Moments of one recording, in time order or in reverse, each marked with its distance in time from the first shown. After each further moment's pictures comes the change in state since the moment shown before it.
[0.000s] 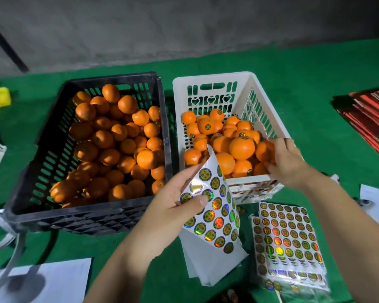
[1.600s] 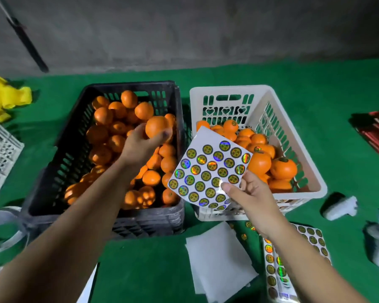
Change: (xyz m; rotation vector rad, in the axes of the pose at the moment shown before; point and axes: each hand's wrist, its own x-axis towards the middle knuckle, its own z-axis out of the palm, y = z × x) left_hand 0.106 0.048 -0.132 0.417 0.555 -0.043; right_hand -0.055 -0.117 0.072 1.396 -0.159 -0.242
